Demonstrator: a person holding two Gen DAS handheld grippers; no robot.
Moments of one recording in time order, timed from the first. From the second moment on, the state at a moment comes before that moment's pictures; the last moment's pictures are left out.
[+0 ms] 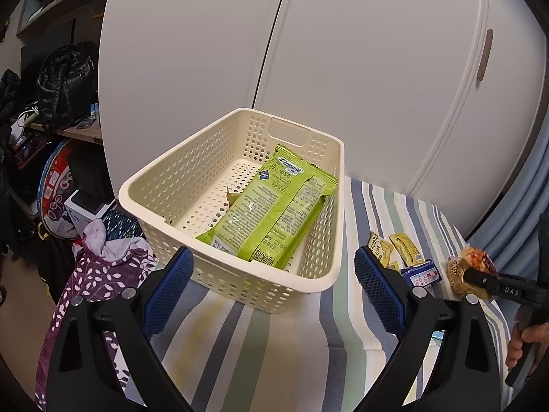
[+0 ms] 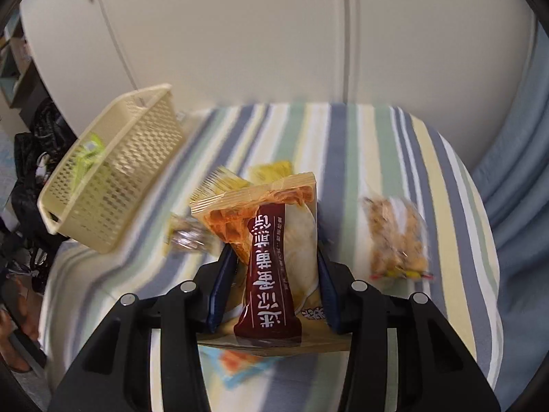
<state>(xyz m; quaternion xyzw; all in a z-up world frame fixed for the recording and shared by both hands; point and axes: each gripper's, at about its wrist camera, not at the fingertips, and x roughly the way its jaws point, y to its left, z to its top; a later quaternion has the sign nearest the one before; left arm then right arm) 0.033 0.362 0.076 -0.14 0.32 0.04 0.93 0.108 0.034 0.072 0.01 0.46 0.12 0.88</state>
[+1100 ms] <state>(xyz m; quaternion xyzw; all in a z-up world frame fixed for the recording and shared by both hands) -0.016 0.376 0.053 -0.18 0.28 0.04 0.94 0.186 0.313 0.108 0.03 0.44 0.30 0.85</state>
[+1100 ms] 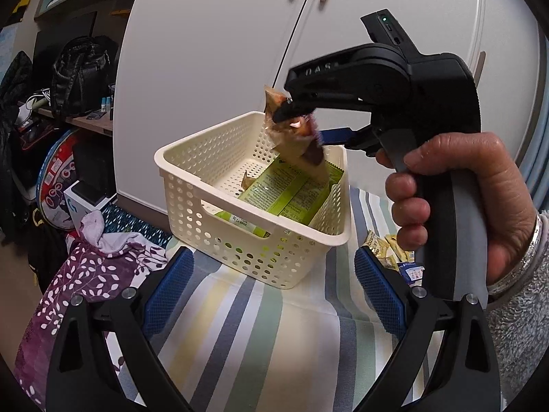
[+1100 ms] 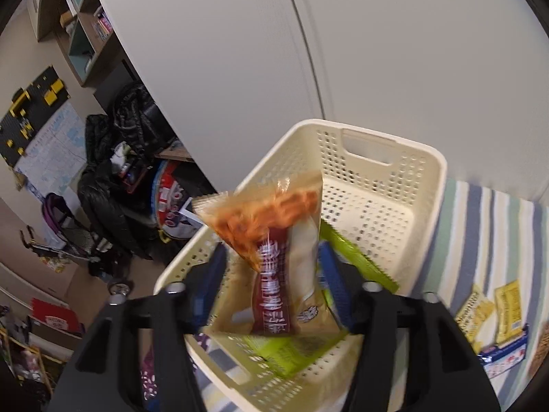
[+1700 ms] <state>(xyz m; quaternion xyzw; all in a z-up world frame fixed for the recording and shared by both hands) -0.014 0.364 0.056 -0.15 0.29 0.04 0.94 0.153 0.263 0.103 0.02 0.42 0.28 0.86</state>
